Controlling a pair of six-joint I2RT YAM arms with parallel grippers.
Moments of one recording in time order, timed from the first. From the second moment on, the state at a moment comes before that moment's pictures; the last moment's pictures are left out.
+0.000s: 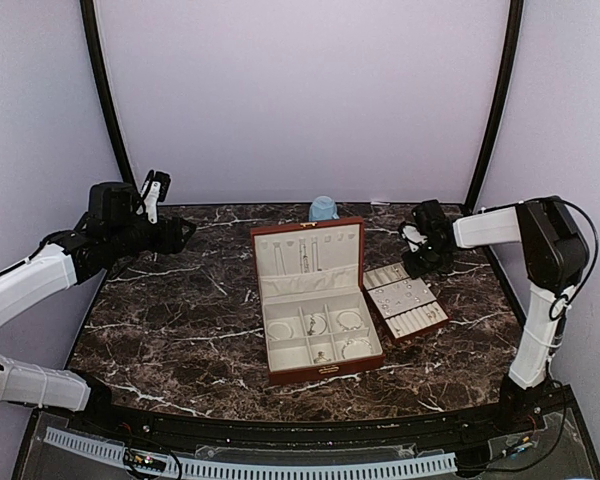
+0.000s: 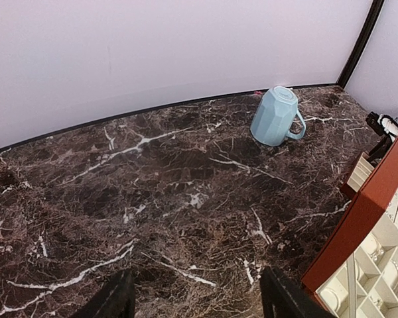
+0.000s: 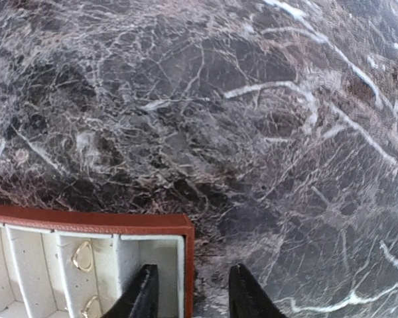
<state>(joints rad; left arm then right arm) -0.34 1.13 0.86 -0.18 0.08 -0.08 0.32 1.92 1.18 -0.33 0.12 -0.11</state>
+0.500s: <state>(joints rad) -0.34 1.10 0.84 -0.18 0.07 -0.08 0.29 1.55 1.07 -0.51 0.24 0.33</state>
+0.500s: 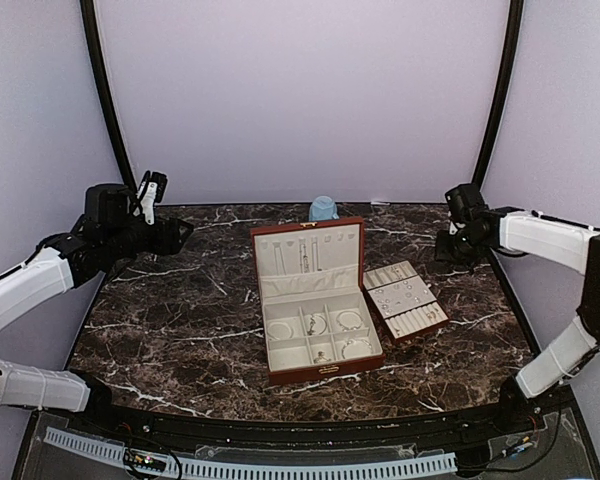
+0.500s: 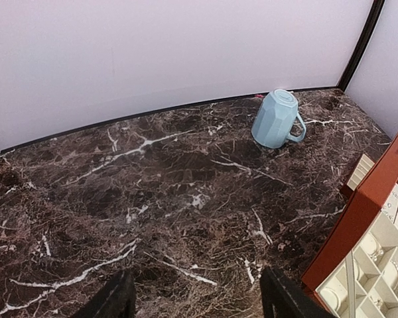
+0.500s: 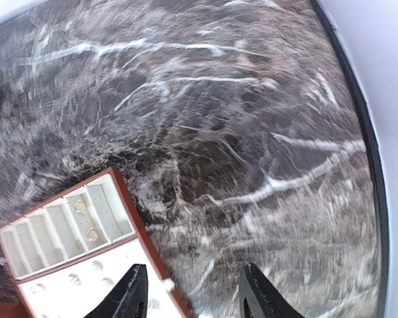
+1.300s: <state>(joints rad) -0.34 1.09 0.84 -0.18 0.09 -0.09 0.35 1.14 0.53 -0.52 0.02 1.14</state>
